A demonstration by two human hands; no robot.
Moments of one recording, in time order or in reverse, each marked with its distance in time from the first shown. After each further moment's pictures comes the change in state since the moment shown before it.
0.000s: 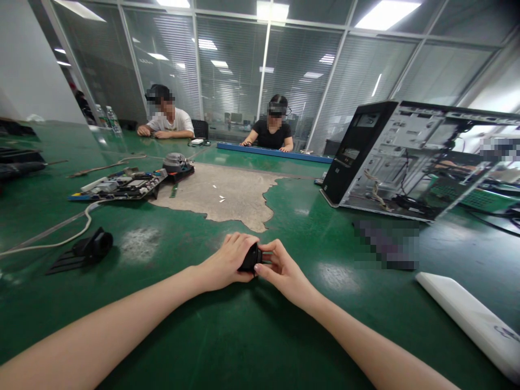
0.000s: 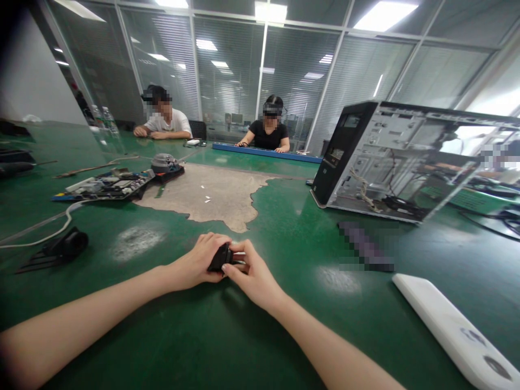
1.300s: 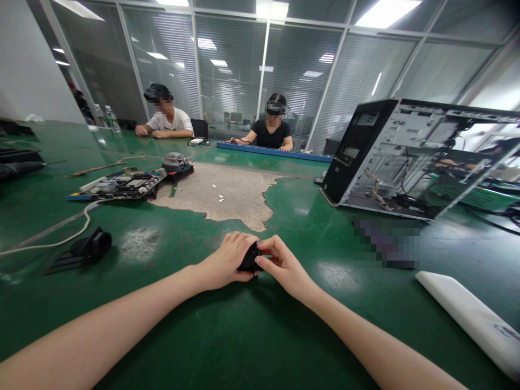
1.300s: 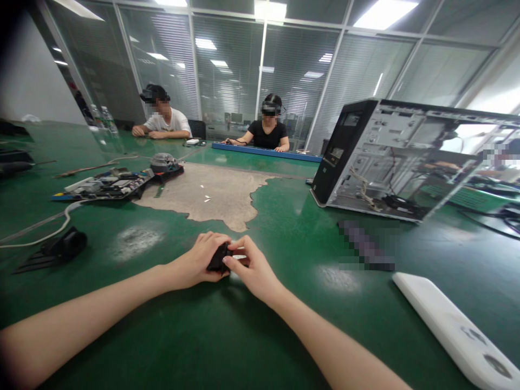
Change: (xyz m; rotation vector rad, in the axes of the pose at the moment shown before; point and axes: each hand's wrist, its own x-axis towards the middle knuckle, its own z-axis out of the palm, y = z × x) left_hand 0.001 0.000 -0.001 0.011 -0.007 0.007; right_hand 0.009 0.004 -0.007 -0.089 0.033 -0.037
